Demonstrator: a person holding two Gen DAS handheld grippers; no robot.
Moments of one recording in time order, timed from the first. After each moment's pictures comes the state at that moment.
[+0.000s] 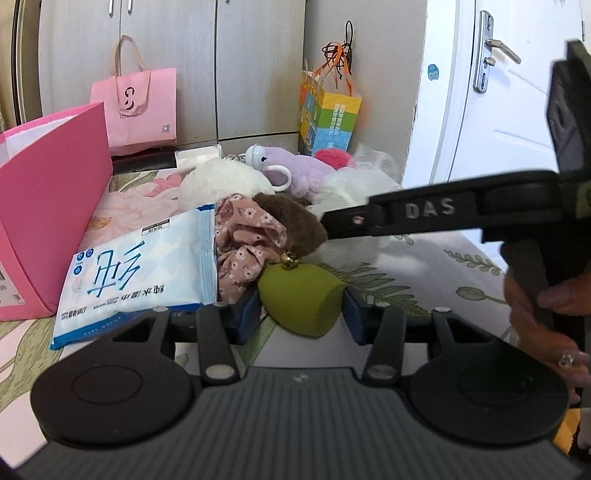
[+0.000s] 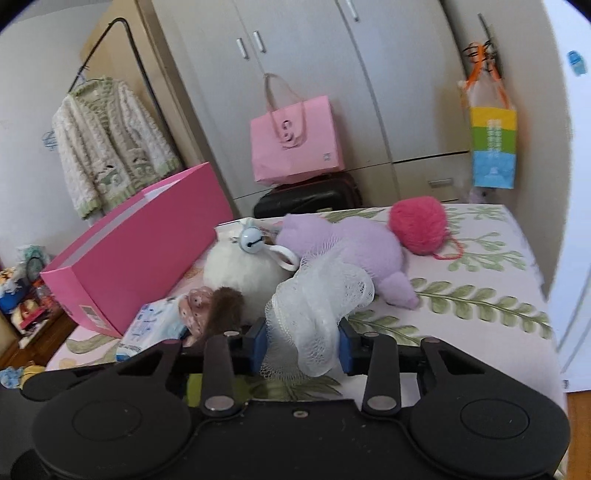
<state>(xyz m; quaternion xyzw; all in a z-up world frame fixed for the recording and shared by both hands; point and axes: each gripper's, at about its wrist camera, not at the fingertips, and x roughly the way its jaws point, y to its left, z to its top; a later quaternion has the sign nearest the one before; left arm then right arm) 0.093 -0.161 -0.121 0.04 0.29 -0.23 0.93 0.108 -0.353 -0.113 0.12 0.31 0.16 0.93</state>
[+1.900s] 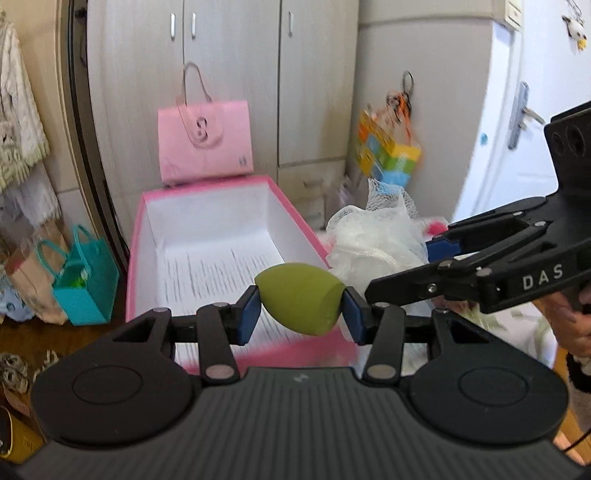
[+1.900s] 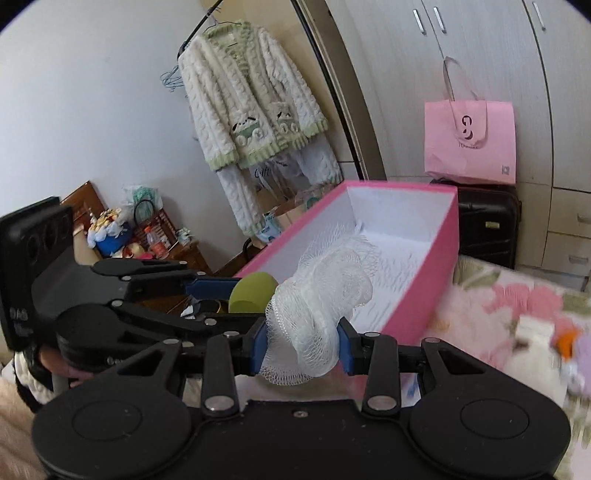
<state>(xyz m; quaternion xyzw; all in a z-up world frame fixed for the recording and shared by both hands) 0.147 0.079 0.037 0.05 0.29 -0.23 0.93 0.144 -0.151 0.026 0.06 0.34 0.35 0.87</state>
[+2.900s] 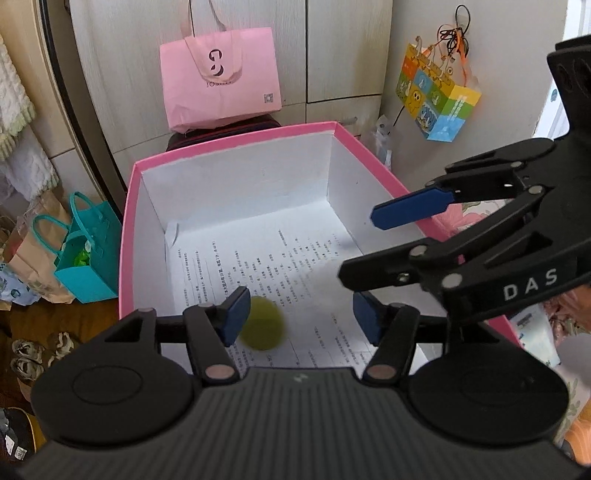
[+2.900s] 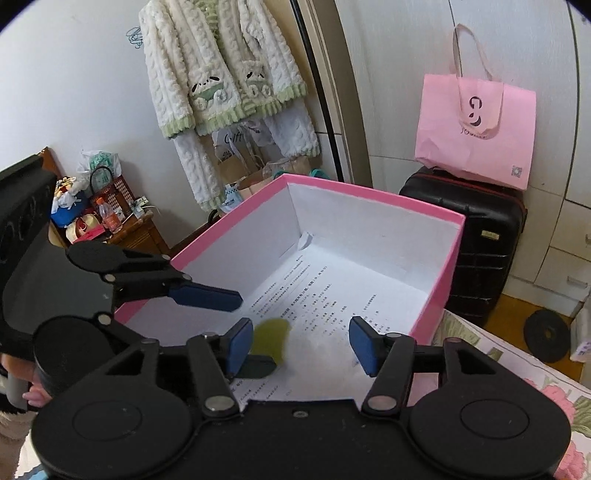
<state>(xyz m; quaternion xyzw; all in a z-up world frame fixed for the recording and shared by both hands) 0.292 0.076 -0.019 0.09 0.40 -0.20 0.89 0.293 -0.105 -0.020 0.00 0.39 0.34 0.86</state>
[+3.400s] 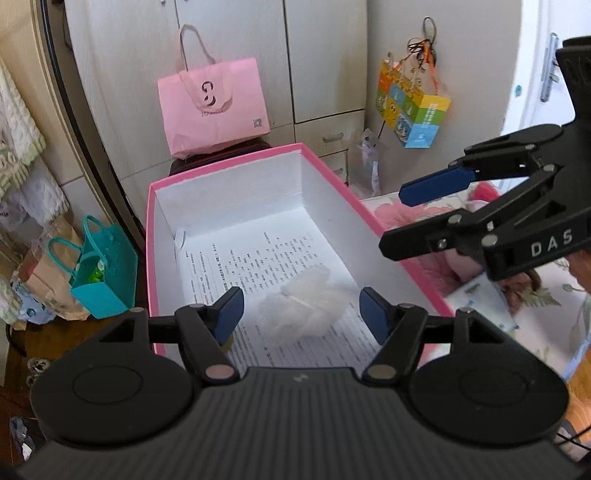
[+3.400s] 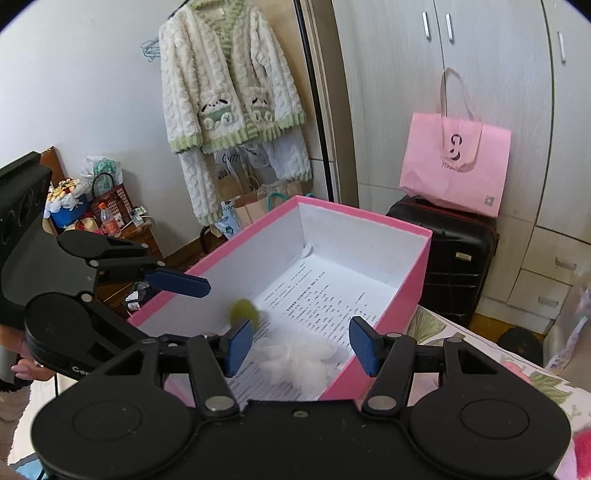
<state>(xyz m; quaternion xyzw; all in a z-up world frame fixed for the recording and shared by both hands) 0.213 0.075 0.025 0.12 0.36 -0.21 0.90 0.215 -0.130 0.027 -0.02 0.34 0.32 0.88</state>
